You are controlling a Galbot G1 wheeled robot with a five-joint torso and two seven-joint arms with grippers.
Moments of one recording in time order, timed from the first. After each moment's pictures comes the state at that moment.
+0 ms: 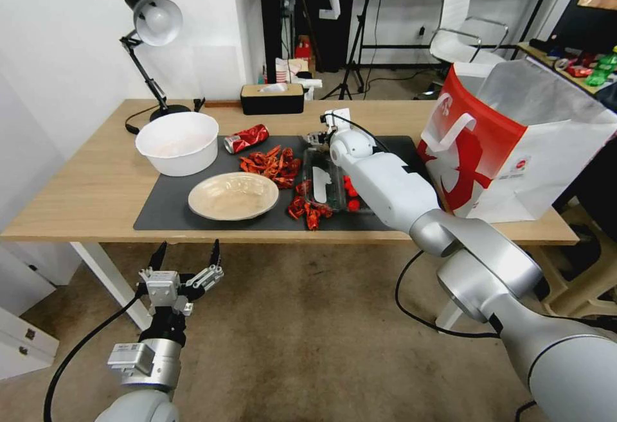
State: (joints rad) left arm 1.75 -1.50 -0.62 -2.19 -0.16 -0.11 0.03; right arm -0.04 1.50 -0.29 0.66 0.69 -0.39 0.24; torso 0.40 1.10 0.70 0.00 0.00
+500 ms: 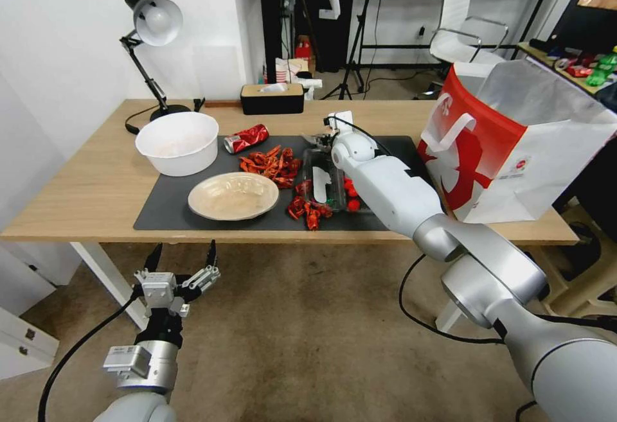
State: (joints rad) left arm 1.76 -1.50 -0.63 -2.20 -0.16 -0.12 0.02; right arm -0.07 1.46 -0.29 0.74 0.70 -0.42 0.29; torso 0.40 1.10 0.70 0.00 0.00
